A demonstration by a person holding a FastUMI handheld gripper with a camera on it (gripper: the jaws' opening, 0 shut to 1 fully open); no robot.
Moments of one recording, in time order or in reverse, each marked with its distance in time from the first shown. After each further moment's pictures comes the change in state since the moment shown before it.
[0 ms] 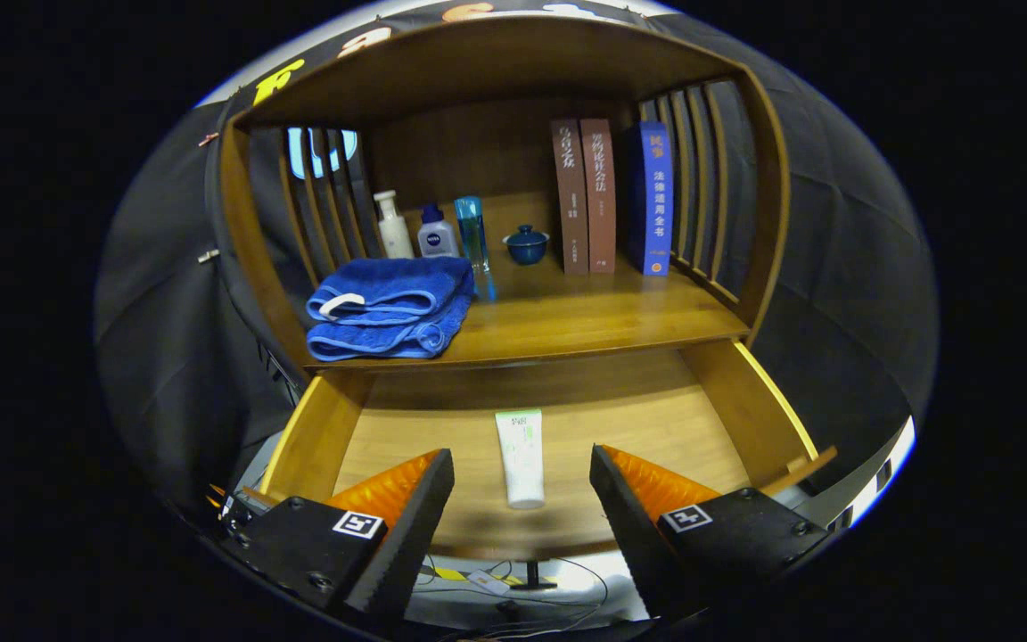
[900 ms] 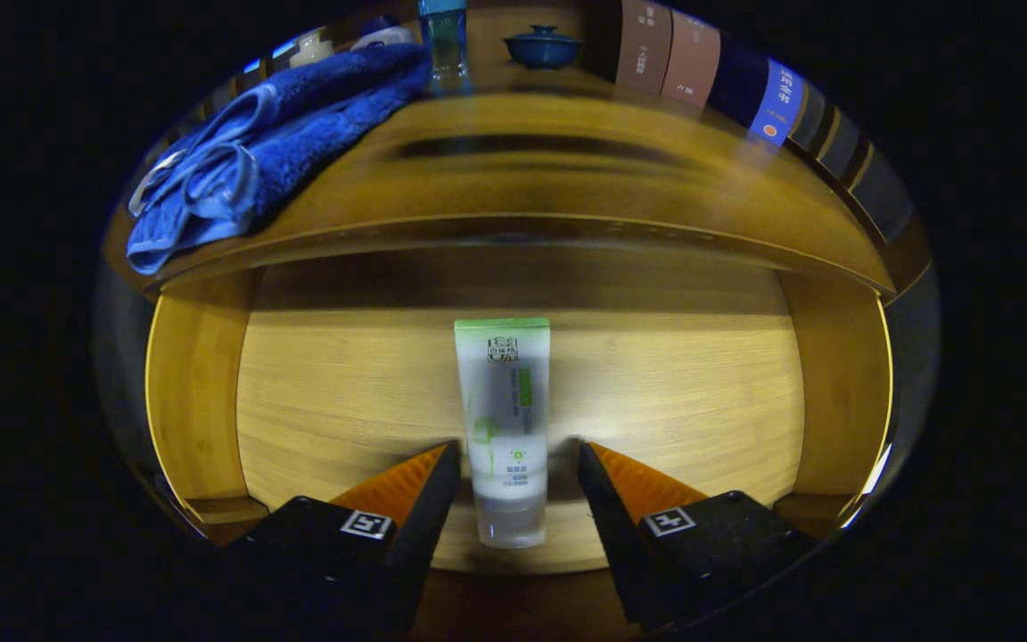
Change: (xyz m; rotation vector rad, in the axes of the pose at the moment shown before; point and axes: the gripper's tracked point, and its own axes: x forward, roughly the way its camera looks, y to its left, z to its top) arm 0.116 -0.016 -0.098 -0.093 0.590 -0.073
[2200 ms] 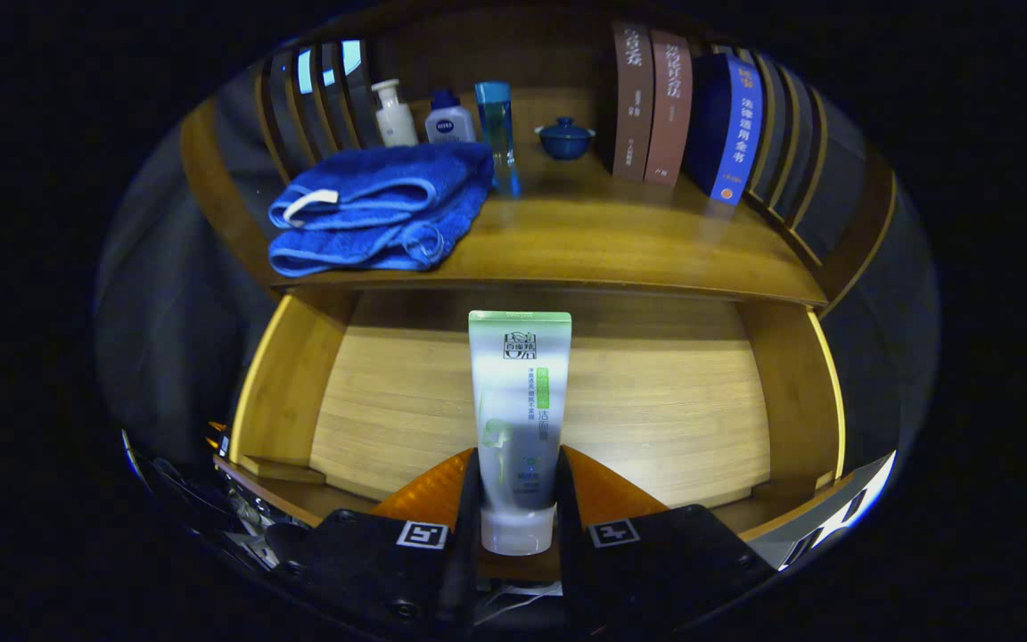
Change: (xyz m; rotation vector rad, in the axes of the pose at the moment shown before) arm -0.123 0.012 0.001 0.000 -0.302 0.115
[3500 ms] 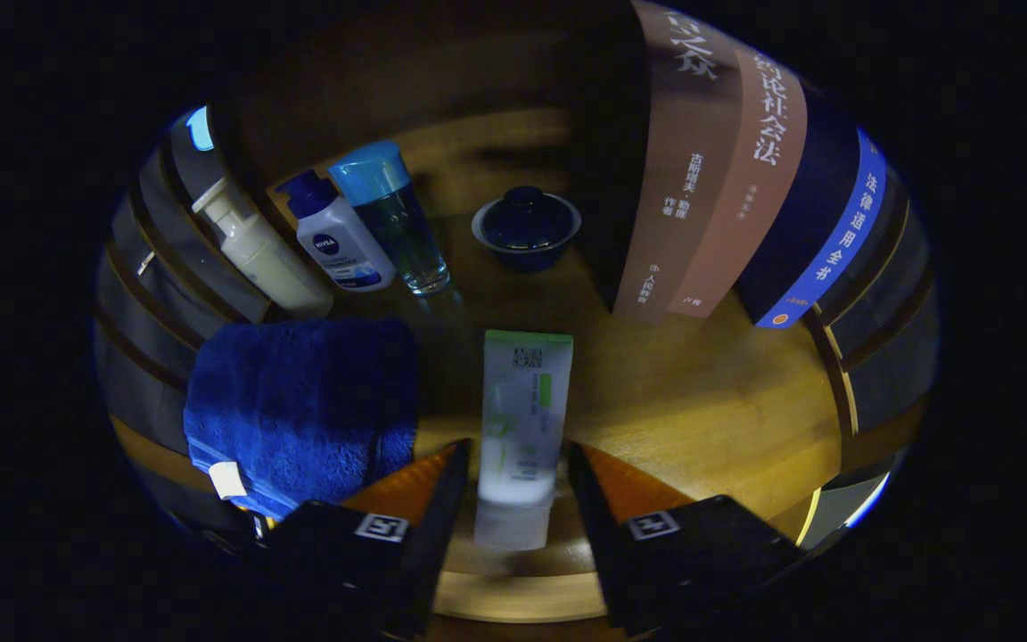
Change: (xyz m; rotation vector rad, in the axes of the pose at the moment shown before) arm 0.116 -0.030 0.184 0.113 0.073 -0.052
